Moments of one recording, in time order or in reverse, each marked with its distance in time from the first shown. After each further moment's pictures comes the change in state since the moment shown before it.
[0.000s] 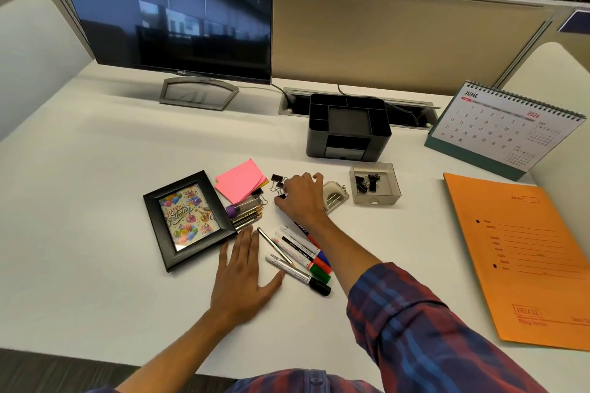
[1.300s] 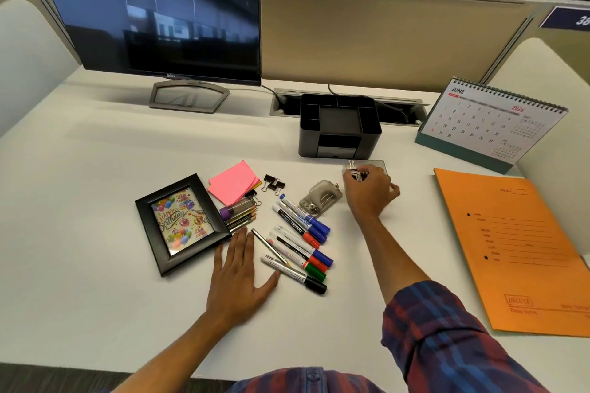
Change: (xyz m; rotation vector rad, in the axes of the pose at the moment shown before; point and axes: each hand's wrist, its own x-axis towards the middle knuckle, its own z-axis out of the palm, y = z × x) left_hand 0.000 -0.003 0.004 0.022 -0.002 0.009; right_hand -0.018 0.115 -0.015 0.472 0.552 0.701
